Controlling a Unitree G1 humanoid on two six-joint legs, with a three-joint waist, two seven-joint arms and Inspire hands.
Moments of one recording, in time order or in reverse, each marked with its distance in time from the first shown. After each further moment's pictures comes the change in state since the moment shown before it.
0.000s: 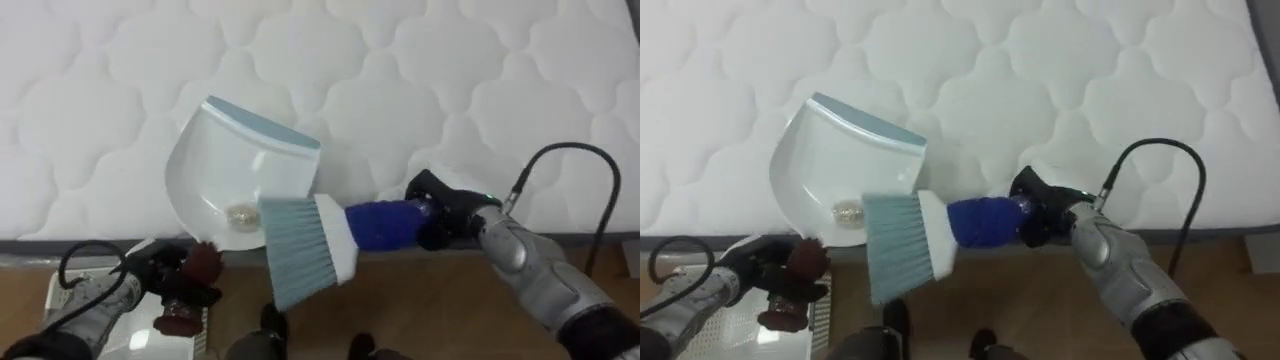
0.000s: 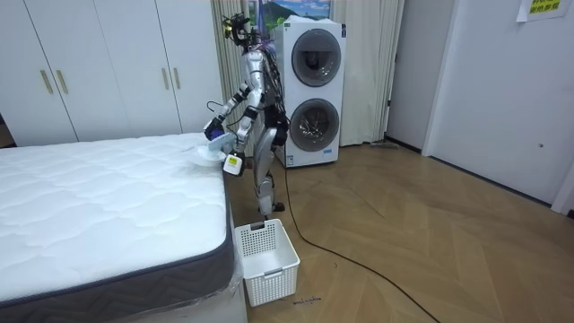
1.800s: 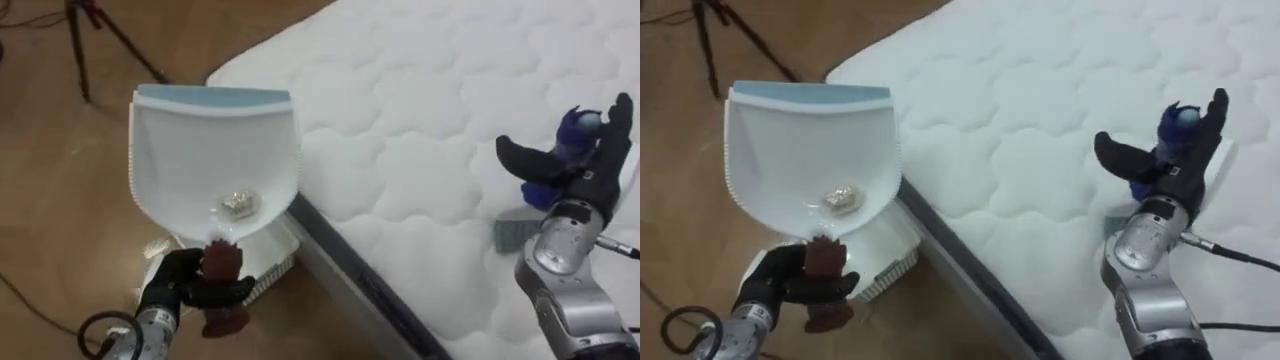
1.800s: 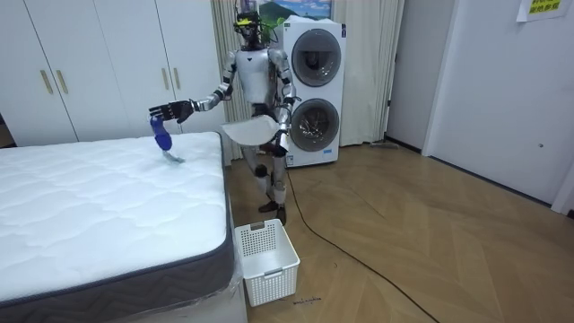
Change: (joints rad) left arm 0.353 -0.226 0.222 -0.470 -0.010 0.000 0.264; right arm 0.189 0.125 -0.320 -0.245 0.642 -0.089 -0.765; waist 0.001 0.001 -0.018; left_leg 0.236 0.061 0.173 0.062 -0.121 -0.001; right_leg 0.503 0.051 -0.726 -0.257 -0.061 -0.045
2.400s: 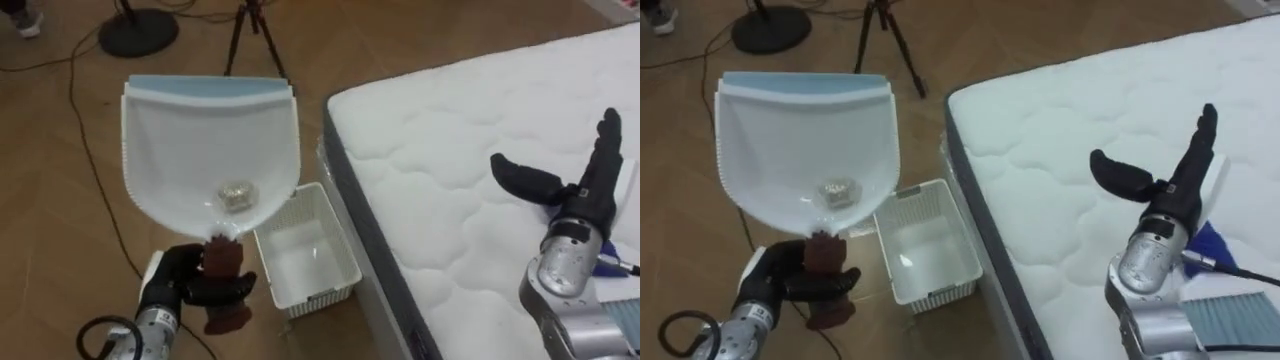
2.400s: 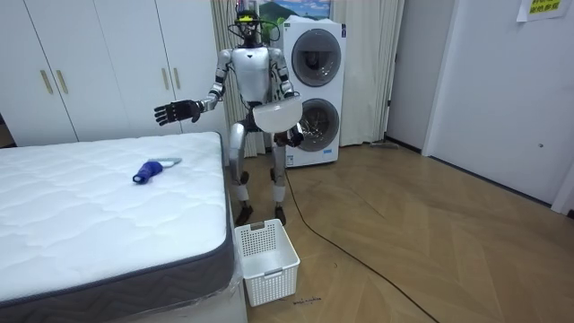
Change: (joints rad) left arm 0.022 0.000 -0.004 -0.030 0.010 -0.004 0.005; right arm 0.082 0.008 0.014 0.000 -0.031 -0.083 0.010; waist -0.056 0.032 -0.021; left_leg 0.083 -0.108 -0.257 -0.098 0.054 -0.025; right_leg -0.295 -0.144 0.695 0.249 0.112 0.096
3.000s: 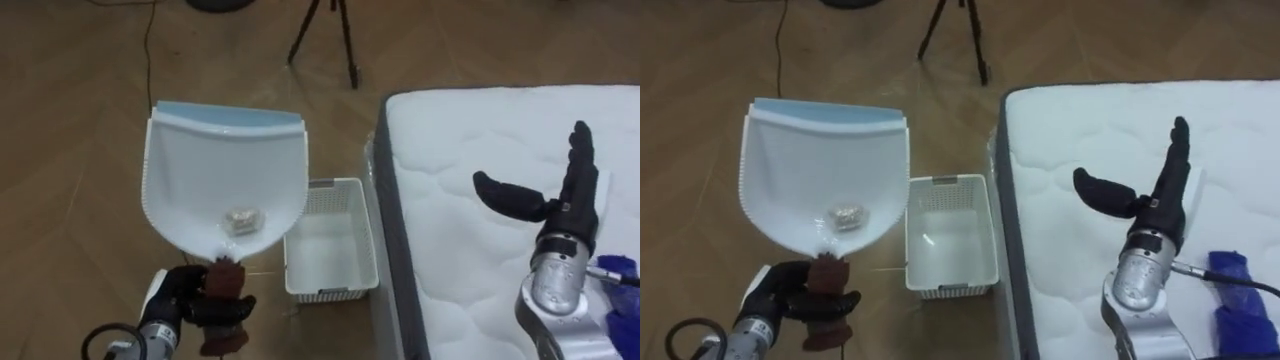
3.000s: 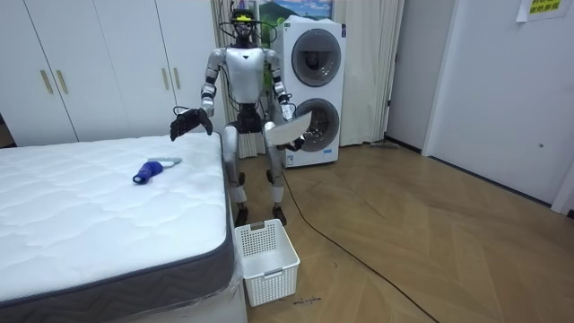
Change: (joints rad) left arm -0.003 0.011 -0.013 0.094 0.035 -0.004 -0.004; right arm 0.026 0.002 0.026 0.040 -0.019 -0.003 0.121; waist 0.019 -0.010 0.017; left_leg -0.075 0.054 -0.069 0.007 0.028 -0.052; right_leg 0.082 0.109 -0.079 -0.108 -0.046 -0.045
